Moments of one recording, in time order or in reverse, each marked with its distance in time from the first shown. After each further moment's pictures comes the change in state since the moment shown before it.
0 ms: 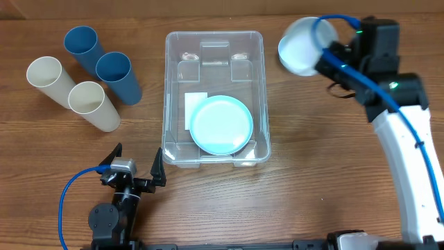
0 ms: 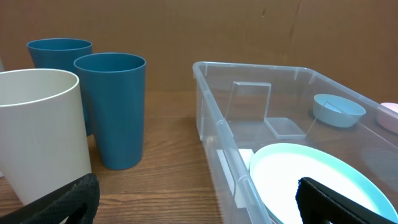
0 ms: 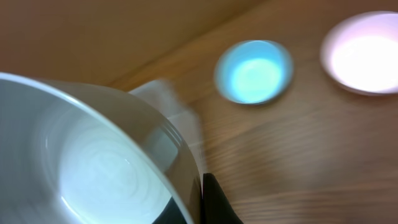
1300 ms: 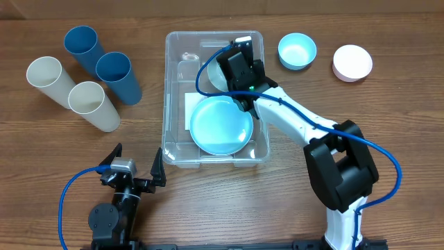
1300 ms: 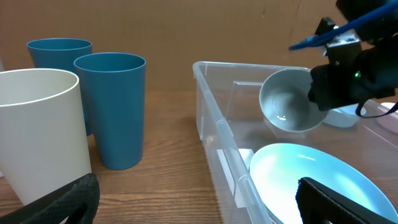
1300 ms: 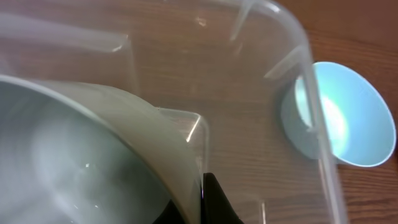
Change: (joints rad) left arm 0.000 0.000 0.000 0.000 0.000 0.000; right arm 0.430 0.596 -0.002 0.486 0.649 -0.304
